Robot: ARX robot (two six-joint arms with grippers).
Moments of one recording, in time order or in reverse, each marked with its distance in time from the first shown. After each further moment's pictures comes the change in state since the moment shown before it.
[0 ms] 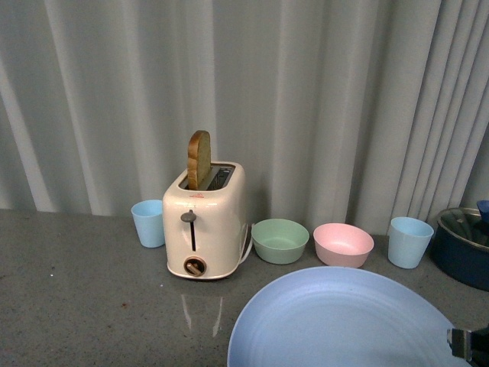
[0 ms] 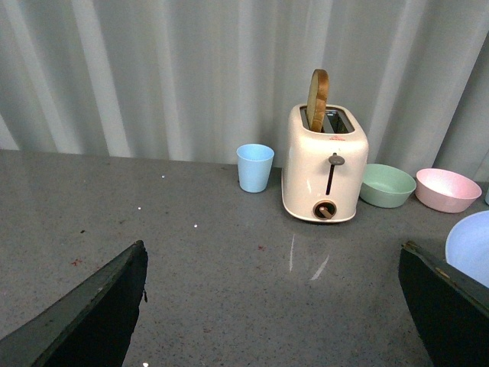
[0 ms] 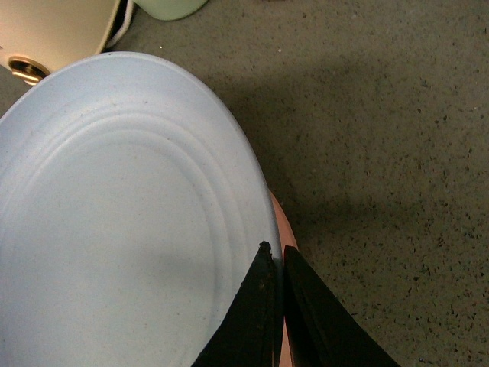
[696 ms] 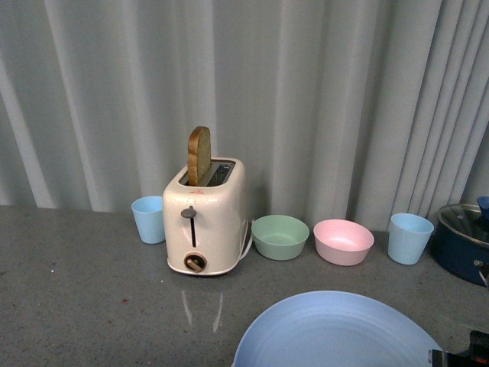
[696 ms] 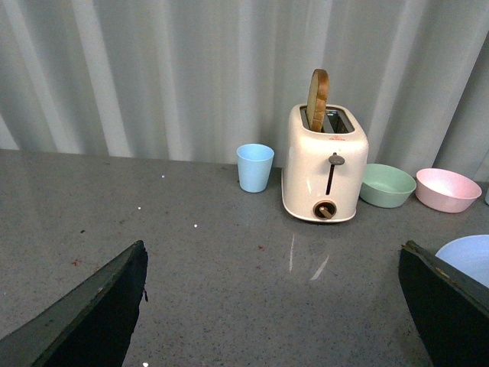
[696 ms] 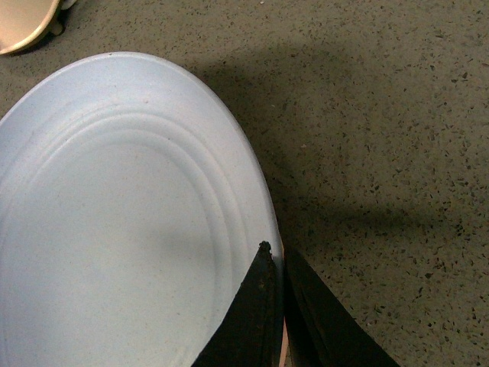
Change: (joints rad) left arm 0.000 0.000 0.000 0.000 0.000 0.000; right arm -0.013 0.187 0.042 0.072 -0.015 0.002
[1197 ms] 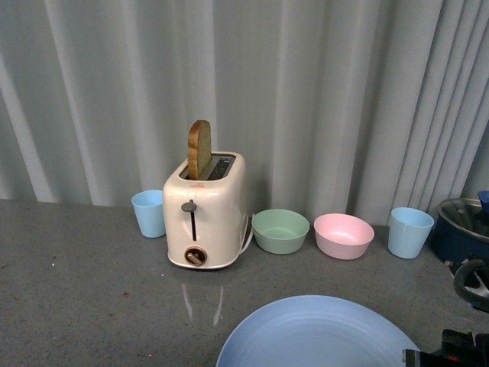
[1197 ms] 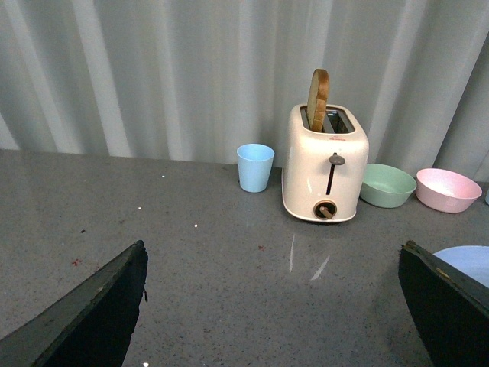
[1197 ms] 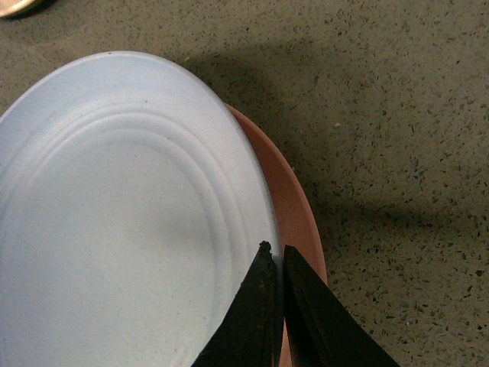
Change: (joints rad) left arm 0.000 0.000 0.000 0.000 0.000 0.000; right arm 0.047 0.050 0.034 -0.033 0.000 0.008
